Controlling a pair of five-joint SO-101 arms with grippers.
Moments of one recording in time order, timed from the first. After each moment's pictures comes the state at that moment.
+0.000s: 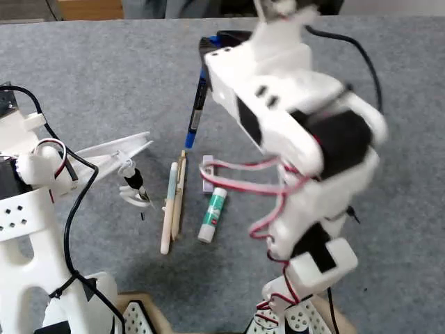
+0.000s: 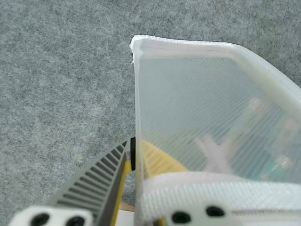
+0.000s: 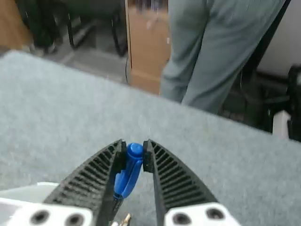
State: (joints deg) left arm -22.2 -34.4 15.2 99.7 11.3; right arm -23.5 5.4 -76.0 101.1 0.5
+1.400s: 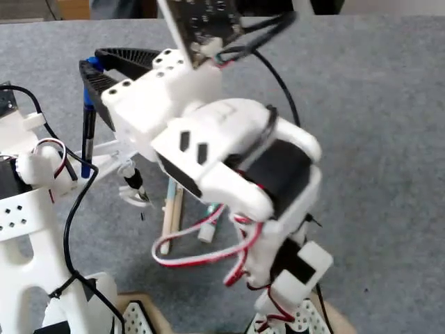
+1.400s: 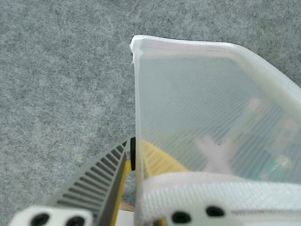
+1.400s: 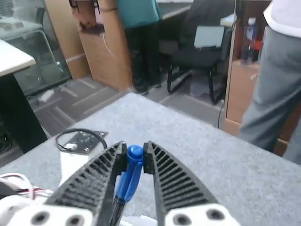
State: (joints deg) left arm -22.2 -34.2 15.2 99.7 11.2; right arm -47.1 10.9 -77.0 88.5 -8.6
